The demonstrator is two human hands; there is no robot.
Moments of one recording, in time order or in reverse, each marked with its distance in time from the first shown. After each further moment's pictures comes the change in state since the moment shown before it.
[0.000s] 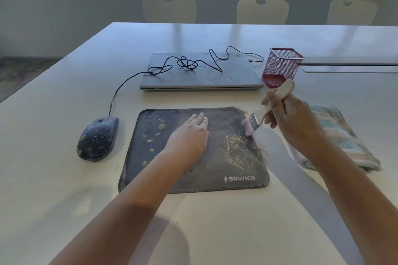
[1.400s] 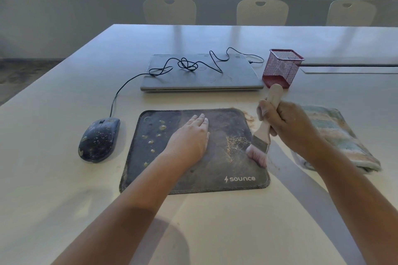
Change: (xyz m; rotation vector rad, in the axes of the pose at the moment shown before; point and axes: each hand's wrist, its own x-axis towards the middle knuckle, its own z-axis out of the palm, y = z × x) left_hand 0.000 0.000 0.000 0.034 0.011 0.014; right_hand -0.003 -0.001 0.002 0.116 -0.087 -0.136
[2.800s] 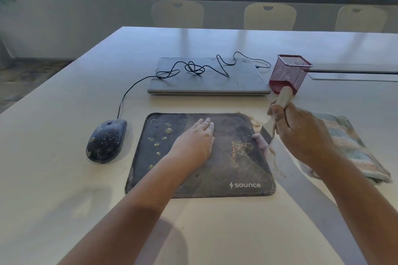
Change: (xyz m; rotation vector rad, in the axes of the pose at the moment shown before) left_hand -0.001 -0.002 -0.004 -0.029 -0.051 0.008; right_hand 0.000 0.004 0.000 -0.454 0.100 0.016
